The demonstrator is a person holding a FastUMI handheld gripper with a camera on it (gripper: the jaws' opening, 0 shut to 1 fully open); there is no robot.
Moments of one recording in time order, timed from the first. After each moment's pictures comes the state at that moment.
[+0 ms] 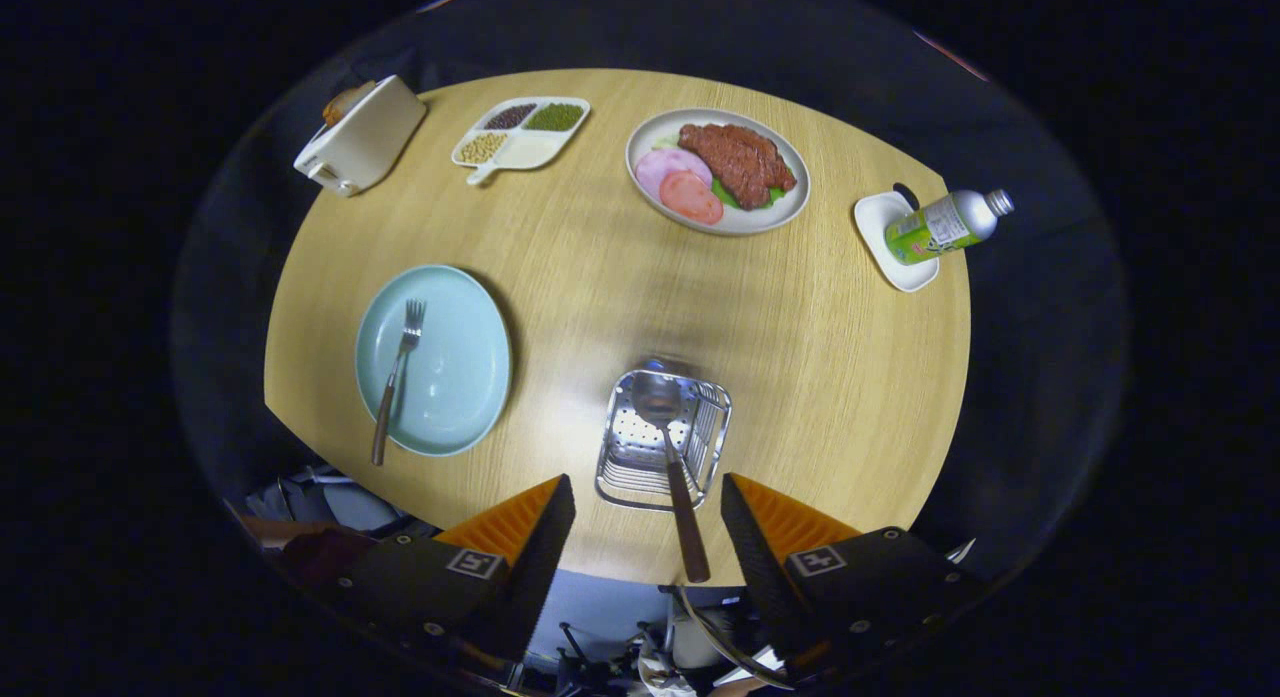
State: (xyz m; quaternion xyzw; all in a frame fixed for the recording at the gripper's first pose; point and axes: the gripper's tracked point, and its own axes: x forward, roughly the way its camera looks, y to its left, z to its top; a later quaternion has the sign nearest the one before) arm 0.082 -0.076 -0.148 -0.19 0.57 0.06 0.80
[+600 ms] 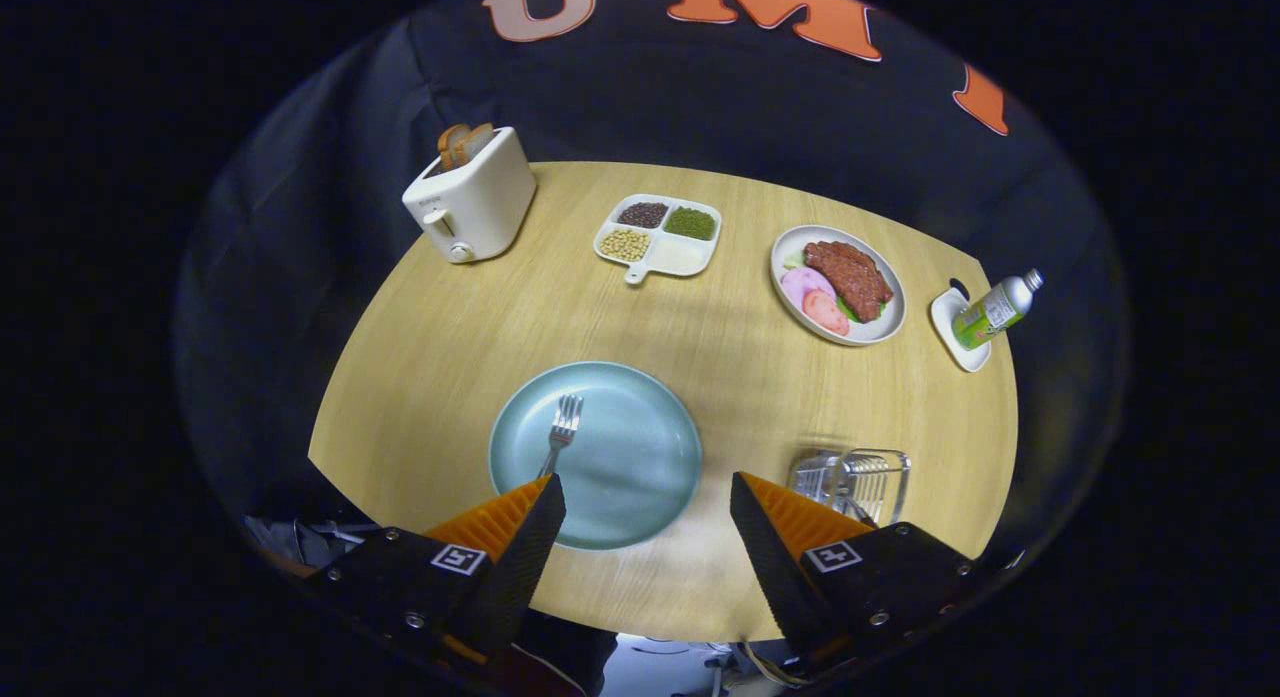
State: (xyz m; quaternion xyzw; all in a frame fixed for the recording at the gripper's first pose) arm 0.061 0.093 -0.179 -0.15 0.44 0.13 0.88
